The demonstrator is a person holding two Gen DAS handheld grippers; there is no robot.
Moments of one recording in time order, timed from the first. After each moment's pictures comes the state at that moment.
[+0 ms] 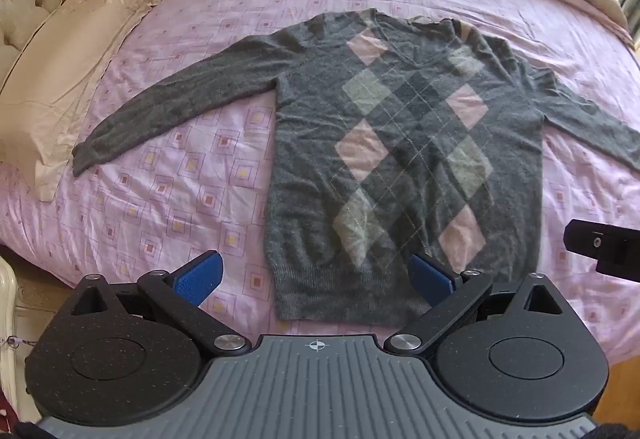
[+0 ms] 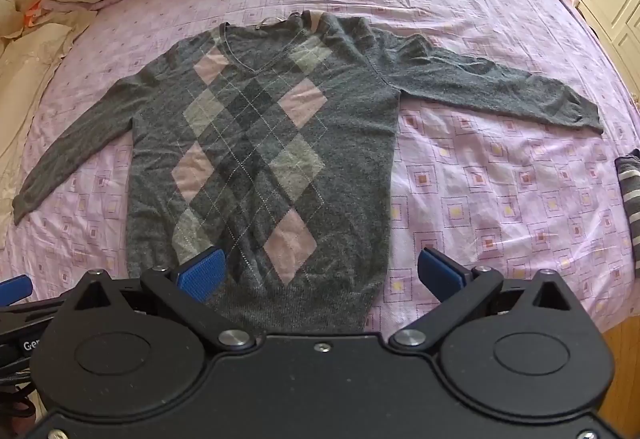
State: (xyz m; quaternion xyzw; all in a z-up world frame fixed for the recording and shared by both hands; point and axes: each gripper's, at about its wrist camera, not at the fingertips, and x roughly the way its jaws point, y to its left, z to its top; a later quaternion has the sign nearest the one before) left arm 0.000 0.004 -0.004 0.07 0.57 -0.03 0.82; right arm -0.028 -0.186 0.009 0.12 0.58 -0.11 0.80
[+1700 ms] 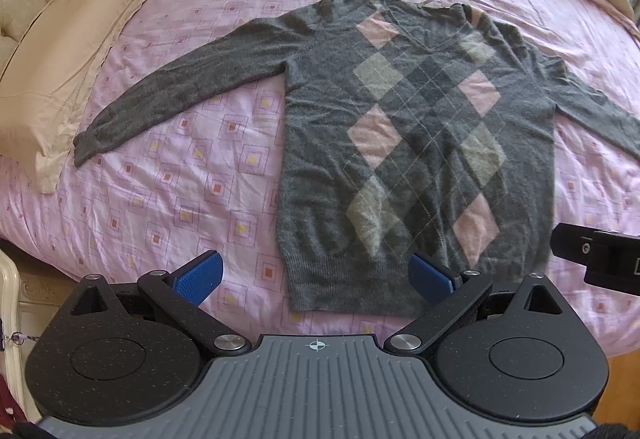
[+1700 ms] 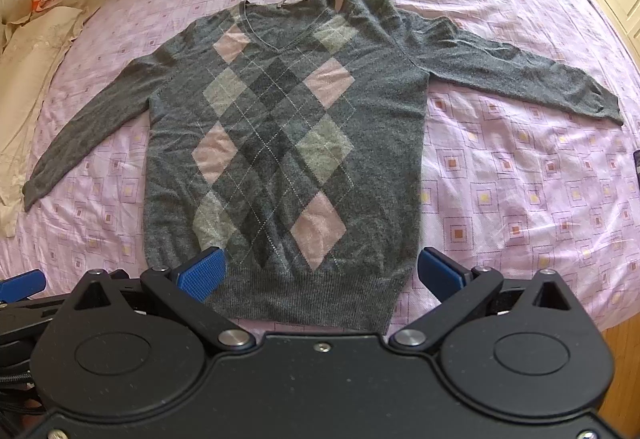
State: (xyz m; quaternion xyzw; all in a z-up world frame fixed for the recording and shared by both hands) left arm 0.010 0.012 -0.011 0.08 0.59 -0.02 0.80; right arm -0.017 -0.163 -0.003 0.12 0.60 -0.09 0.79
